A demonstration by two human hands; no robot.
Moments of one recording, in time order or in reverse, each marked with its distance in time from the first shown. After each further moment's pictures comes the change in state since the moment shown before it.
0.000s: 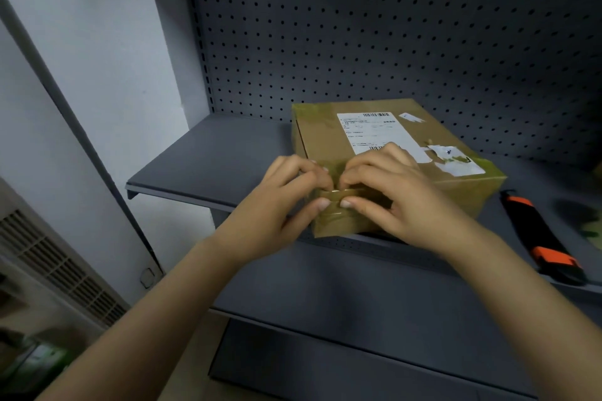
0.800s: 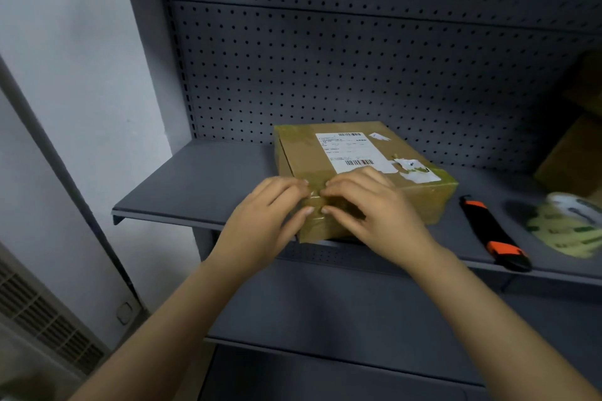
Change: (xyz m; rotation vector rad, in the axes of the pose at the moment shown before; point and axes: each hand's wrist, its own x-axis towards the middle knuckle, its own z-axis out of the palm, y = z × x) left_hand 0.002 0.013 0.004 0.227 0.117 0.001; right_hand -0.010 -0.015 0.004 -0.141 0.179 0.057
